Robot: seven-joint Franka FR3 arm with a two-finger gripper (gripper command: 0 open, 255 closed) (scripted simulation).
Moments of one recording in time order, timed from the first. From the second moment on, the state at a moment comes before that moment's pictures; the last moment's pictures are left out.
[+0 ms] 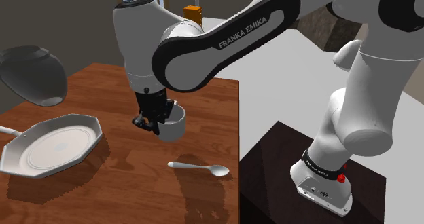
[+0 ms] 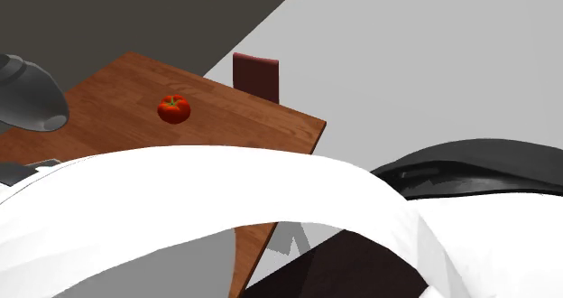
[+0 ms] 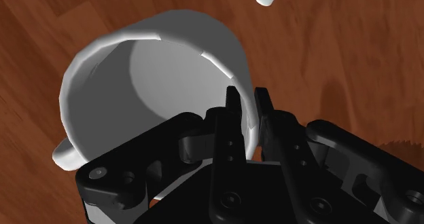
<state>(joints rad) 0.38 0.14 0.42 -1.97 -0.14 2.10 0.71</state>
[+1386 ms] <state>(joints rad) 0.39 0.22 0.40 -2.04 -0.19 2.24 0.75</state>
